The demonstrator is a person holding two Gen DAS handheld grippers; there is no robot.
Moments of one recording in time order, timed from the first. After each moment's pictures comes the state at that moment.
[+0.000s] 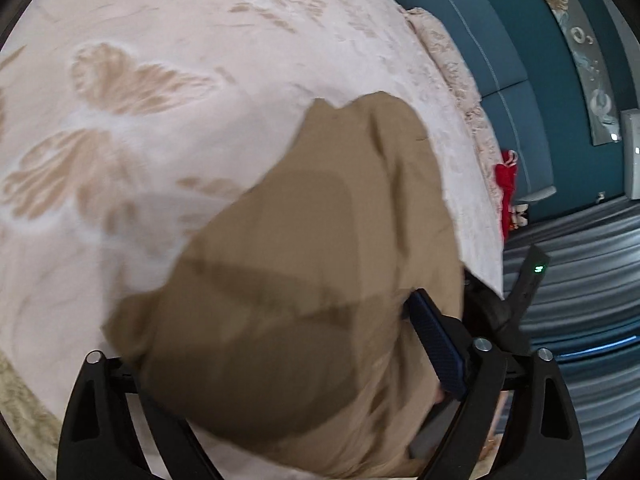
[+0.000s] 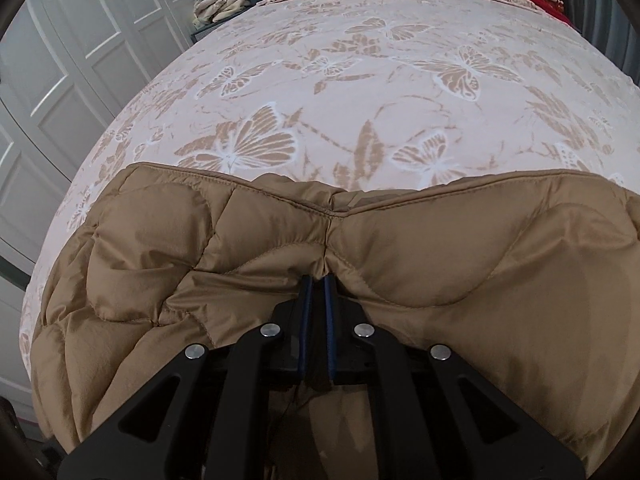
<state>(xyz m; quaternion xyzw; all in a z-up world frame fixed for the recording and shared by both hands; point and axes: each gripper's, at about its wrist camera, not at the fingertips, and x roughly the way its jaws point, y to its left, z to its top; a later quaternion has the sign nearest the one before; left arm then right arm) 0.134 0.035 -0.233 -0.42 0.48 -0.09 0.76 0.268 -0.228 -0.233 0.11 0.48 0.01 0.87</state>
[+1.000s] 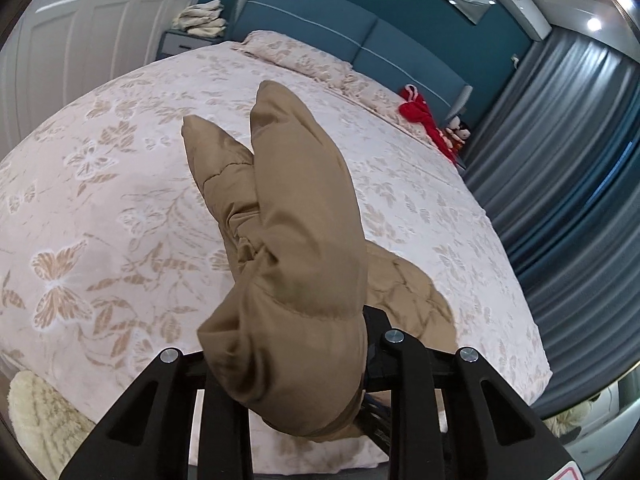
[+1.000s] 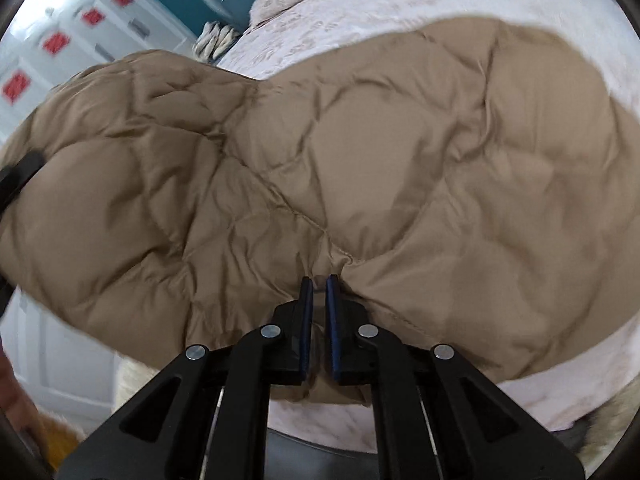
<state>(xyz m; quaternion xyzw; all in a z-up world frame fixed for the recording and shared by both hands) 0.077 -0.097 -0.065 -0.17 0.39 -0.21 0.88 0.038 -0.322 -0.217 0.31 0.46 0.06 0.83</state>
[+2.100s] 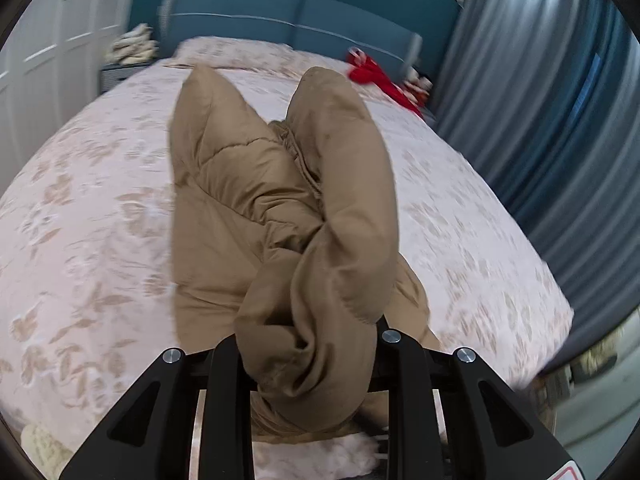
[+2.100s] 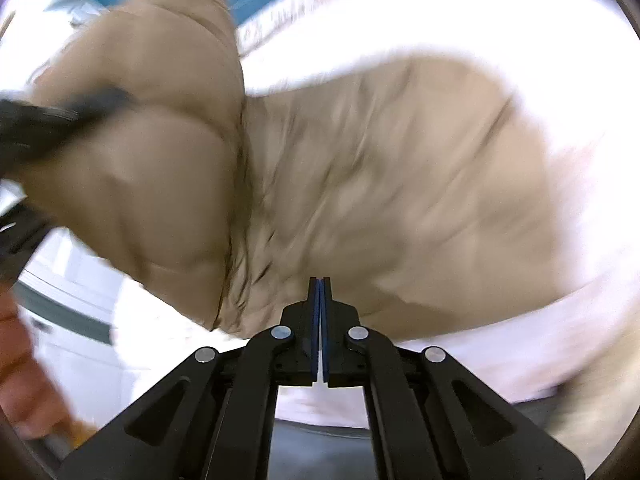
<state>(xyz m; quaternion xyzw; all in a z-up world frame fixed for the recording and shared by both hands) 0.084 -0.211 -0.072 -0.04 0.40 -0.28 0.87 -0.023 -0.358 -0.147 0.25 0.40 -0.03 0.88</state>
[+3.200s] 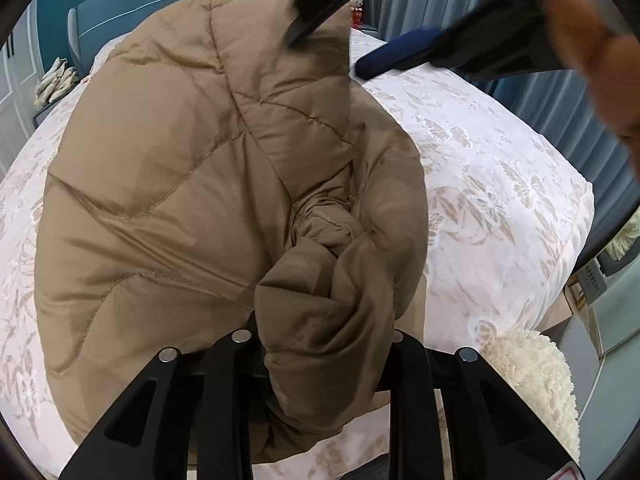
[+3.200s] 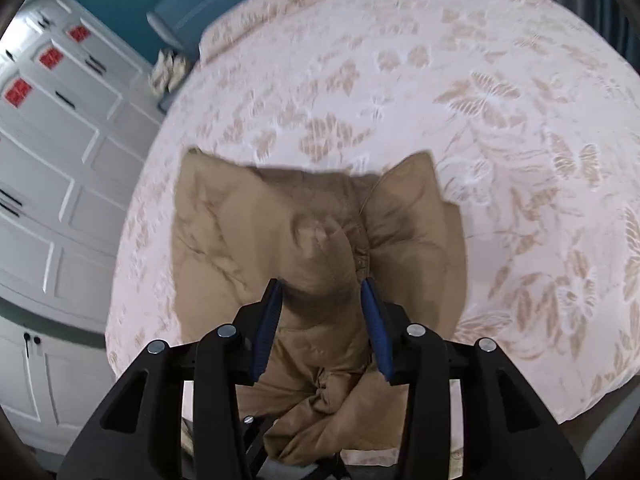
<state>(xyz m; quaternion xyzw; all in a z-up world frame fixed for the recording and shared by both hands) 0.027 -0.350 -0.179 0.11 0.43 -0.33 0.83 0.099 -0.483 -0.090 0.26 0.50 -0.01 0.82</state>
